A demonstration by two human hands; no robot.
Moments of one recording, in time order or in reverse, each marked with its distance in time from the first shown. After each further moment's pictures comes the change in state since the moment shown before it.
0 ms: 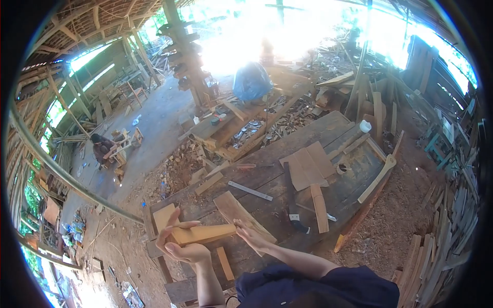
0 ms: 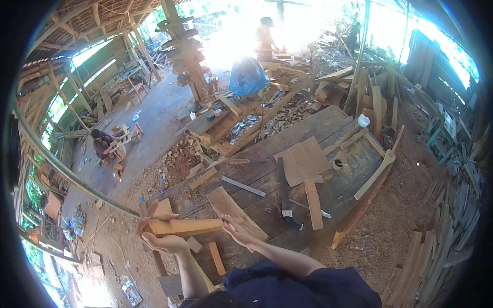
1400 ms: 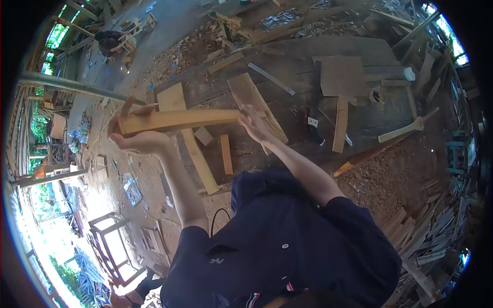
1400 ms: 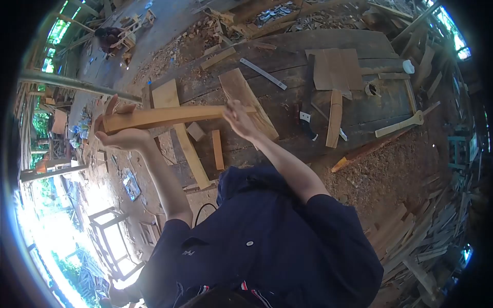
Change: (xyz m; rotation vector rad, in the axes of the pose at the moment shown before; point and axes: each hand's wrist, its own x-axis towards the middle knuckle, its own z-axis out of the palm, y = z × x) left_hand 0.049 -0.045 -0.072 0.180 0.240 -0.115; right_hand 0.032 0.033 0.017 -0.256 0.060 0.090
